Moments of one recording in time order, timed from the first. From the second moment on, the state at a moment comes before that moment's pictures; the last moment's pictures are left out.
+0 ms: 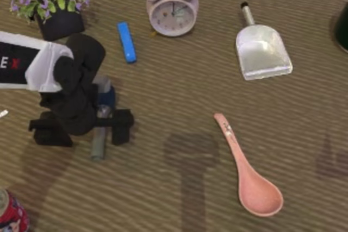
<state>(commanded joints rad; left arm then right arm) -0.35 2.00 1.05 -0.50 0.05 -0.32 0.00 0.00 0.00 0.00 0.00 0.00</state>
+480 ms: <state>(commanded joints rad) -0.35 2.00 1.05 -0.50 0.05 -0.32 0.00 0.00 0.00 0.00 0.00 0.00</state>
